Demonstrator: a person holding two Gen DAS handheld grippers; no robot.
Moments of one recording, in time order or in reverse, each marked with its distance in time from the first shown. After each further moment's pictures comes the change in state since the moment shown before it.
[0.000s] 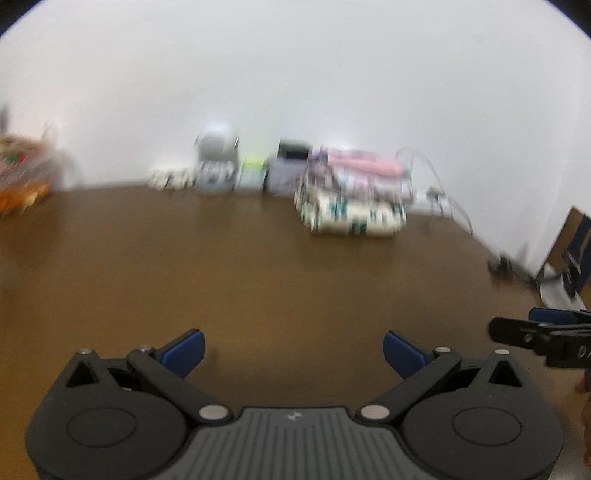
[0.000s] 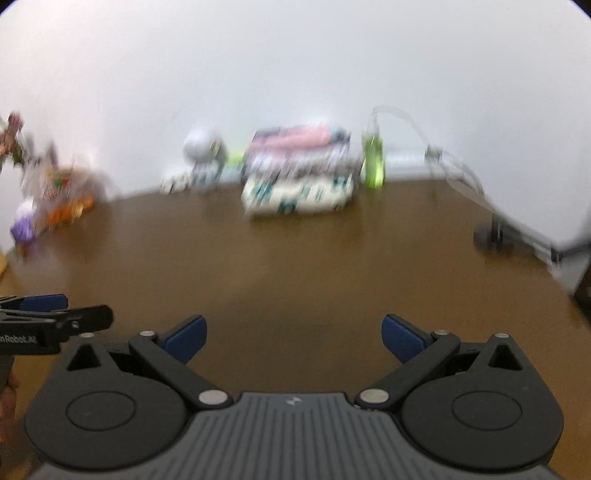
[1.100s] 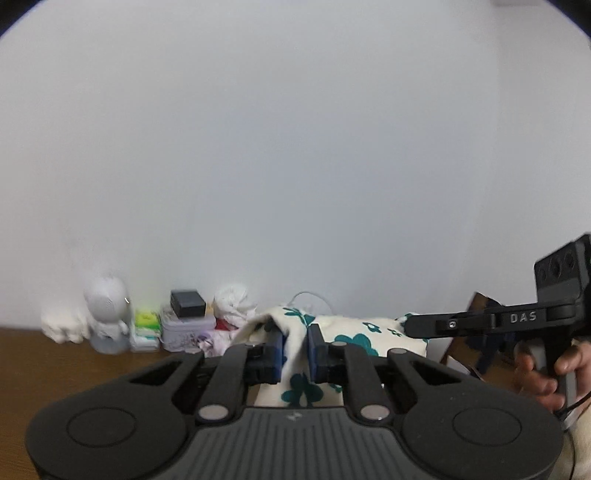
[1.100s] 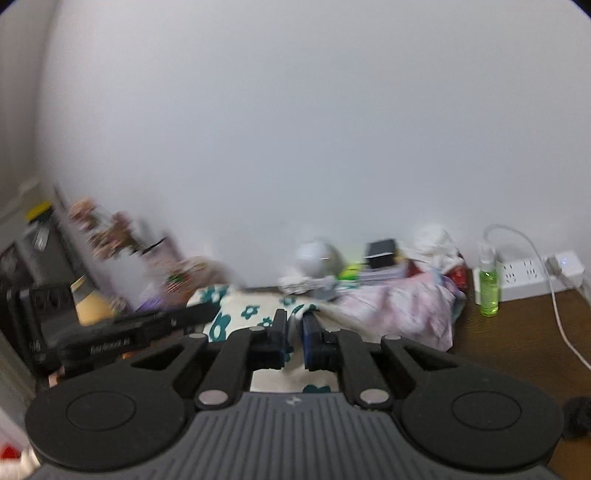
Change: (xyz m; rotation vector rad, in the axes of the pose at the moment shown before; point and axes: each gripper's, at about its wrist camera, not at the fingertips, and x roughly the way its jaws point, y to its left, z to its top) left arm -0.051 0.005 0.134 0.073 -0.214 -0.355; right arm -0.056 0.004 0.161 0.029 -0.029 0.482
